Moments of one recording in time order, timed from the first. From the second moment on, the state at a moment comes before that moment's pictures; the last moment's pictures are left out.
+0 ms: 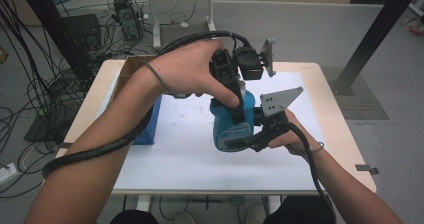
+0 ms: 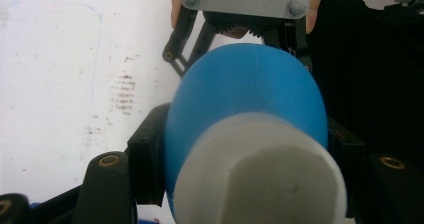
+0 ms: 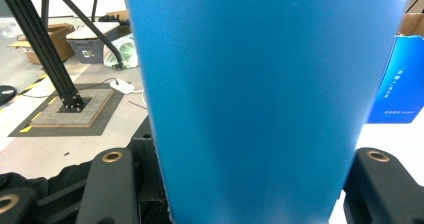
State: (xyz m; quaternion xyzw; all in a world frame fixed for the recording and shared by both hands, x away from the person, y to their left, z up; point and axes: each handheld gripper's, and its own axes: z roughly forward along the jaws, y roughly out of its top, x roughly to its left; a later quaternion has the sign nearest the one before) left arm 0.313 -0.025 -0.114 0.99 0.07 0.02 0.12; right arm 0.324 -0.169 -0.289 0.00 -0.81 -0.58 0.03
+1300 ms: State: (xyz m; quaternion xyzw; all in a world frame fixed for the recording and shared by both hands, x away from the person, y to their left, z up) left arm 0.315 -0.022 -0.116 0.99 0.07 0.02 0.11; right arm 0.326 -0.167 -0.291 0.00 -0.81 -0.58 0.03
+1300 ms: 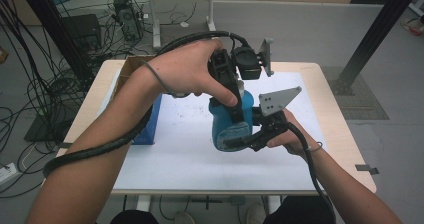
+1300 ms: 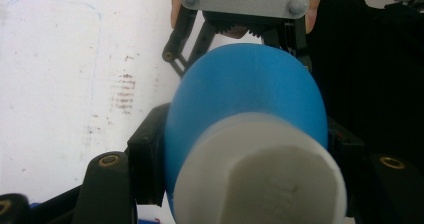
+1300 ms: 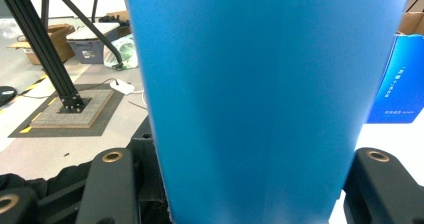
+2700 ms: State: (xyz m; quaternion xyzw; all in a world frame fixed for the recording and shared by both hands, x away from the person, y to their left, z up) left arm 0.318 -0.029 -0.118 0.99 0.08 0.02 0.09; right arm 0.330 -0.167 -0.301 -0.01 -0.80 -0.60 0.03
